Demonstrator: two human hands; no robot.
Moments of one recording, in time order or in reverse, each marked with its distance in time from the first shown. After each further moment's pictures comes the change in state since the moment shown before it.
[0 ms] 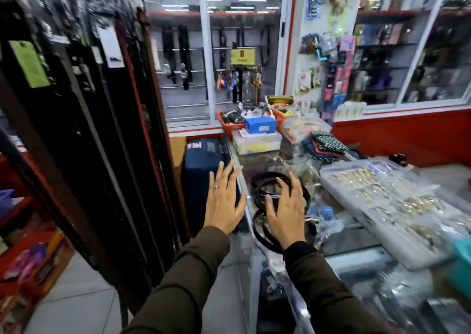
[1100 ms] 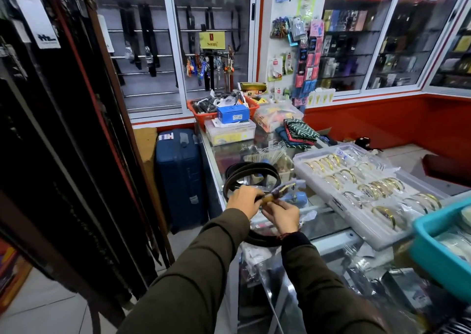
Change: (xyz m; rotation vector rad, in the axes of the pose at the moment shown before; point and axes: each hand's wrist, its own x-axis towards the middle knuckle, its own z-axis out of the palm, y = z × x) left_hand 0.033 0.070 0.076 -0.072 -0.571 -0.054; right_hand 0.008 0.063 0.013 1.205 -0.023 1.000
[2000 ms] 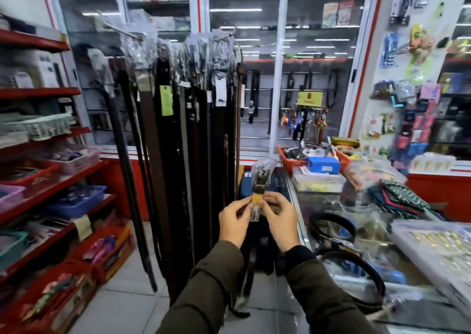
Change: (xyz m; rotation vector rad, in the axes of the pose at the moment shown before) left_hand -0.146 -0.110 -0.141 -0.558 0.814 -0.299; right_hand -0.129 0.004 0.185 -0.419 -0.591 -0.671
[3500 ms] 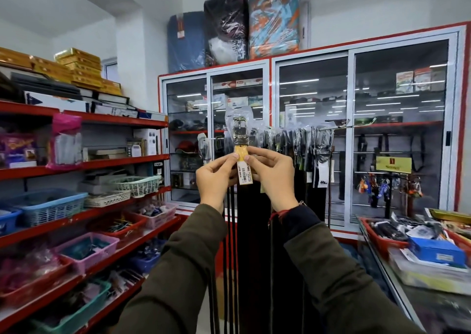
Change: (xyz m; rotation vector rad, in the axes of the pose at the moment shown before) left_hand 0.152 0.161 -0.299 -0.561 0.376 0.071; right_hand 0.061 -0.296 0.227 0.452 -0.257 -0.246
